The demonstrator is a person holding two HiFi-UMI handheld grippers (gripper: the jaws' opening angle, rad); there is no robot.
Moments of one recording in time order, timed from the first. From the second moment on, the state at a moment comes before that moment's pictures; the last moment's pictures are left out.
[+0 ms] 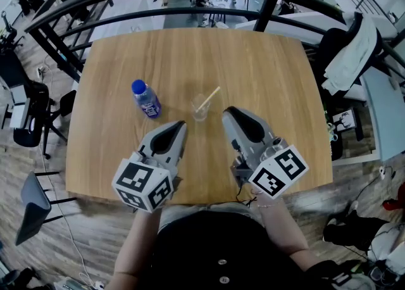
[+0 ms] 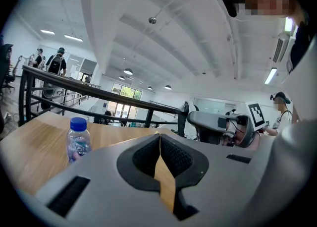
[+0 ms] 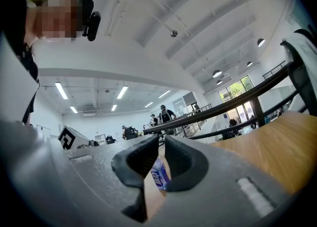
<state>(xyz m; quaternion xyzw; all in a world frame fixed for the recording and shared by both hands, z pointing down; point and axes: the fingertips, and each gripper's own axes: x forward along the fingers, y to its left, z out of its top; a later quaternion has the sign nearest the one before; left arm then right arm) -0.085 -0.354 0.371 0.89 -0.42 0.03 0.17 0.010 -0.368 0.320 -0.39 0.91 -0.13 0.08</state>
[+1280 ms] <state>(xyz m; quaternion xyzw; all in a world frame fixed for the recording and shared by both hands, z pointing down) -0.073 -0.338 0.406 0.88 -0.41 0.06 0.22 -0.016 -0.346 0.357 -0.35 0.92 -0.16 0.01</state>
